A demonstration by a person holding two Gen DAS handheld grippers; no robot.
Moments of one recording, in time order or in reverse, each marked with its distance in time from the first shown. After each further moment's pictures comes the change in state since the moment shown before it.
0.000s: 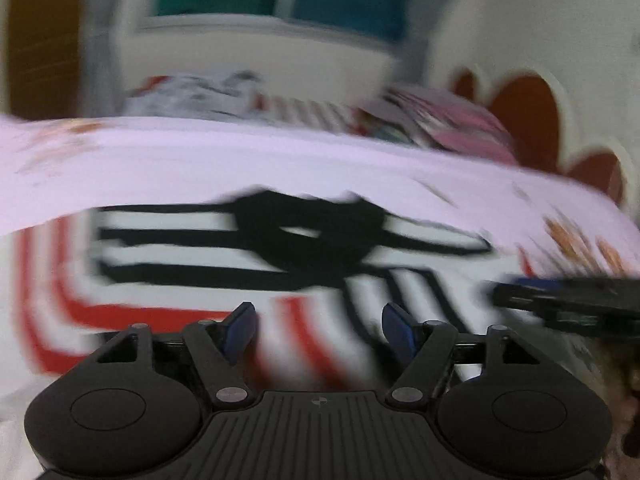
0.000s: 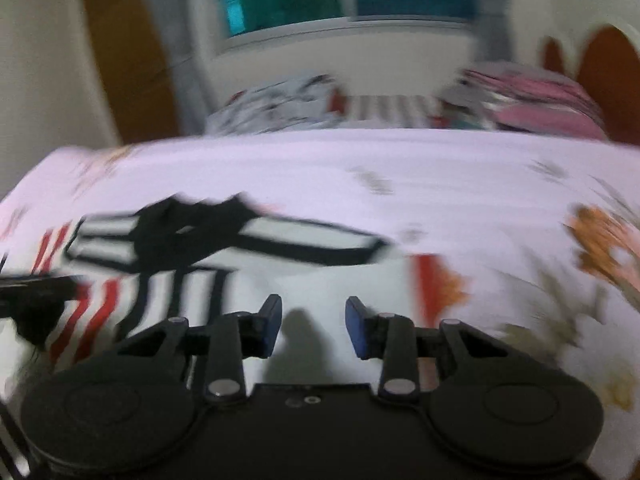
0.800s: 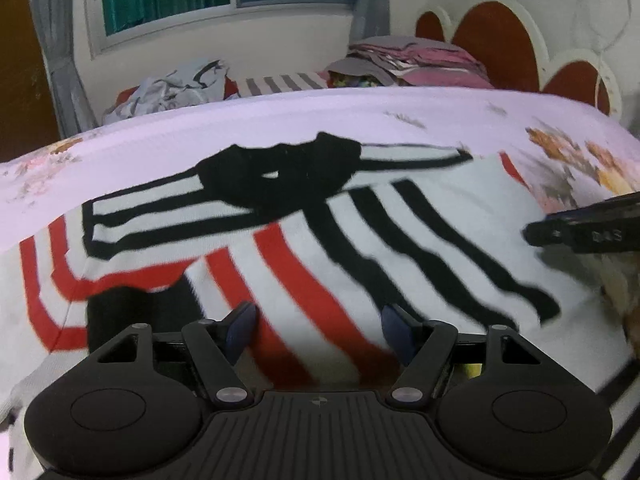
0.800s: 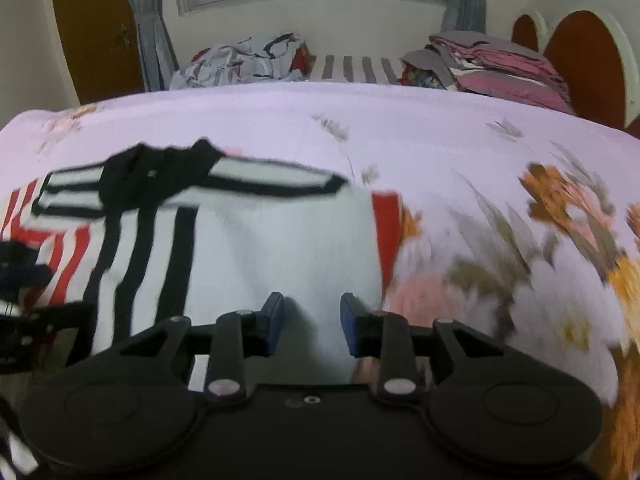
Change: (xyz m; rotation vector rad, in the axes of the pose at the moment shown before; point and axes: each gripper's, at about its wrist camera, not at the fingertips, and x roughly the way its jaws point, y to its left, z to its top) left arm -0.022 -0.016 -0.041 0.191 0.069 0.051; right arm -0.036 -0.004 -0.029 0.065 0.114 -0.200
